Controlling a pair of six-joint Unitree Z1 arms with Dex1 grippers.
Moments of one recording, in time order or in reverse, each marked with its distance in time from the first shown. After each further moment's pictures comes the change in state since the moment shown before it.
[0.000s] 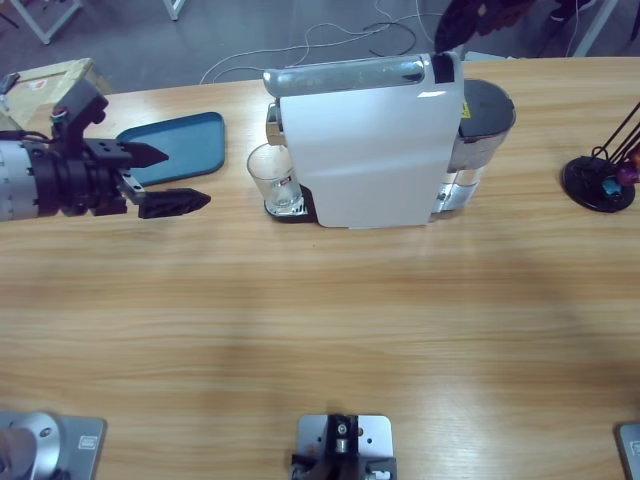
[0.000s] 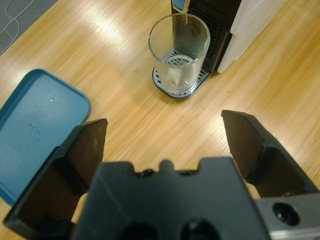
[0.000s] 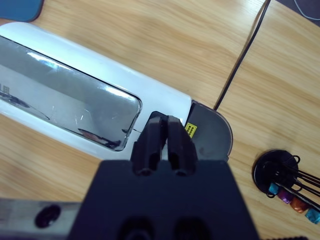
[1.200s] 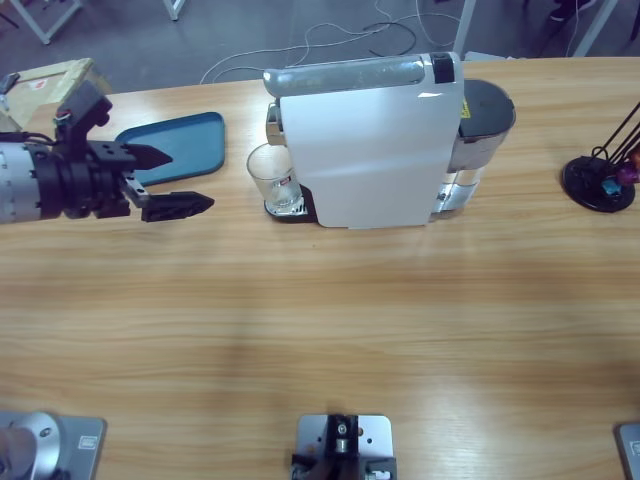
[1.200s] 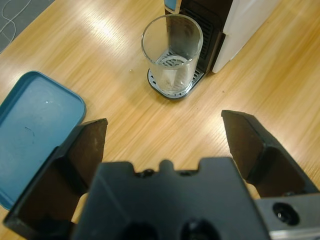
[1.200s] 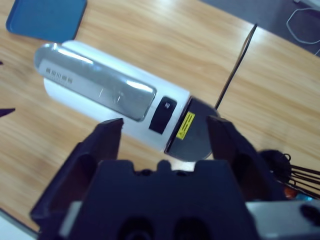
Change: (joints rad) arm 0 -0.020 0.001 0.000 0.000 0.000 -0.004; arm 1 0.036 -0.170 0.054 -0.009 -0.001 0.014
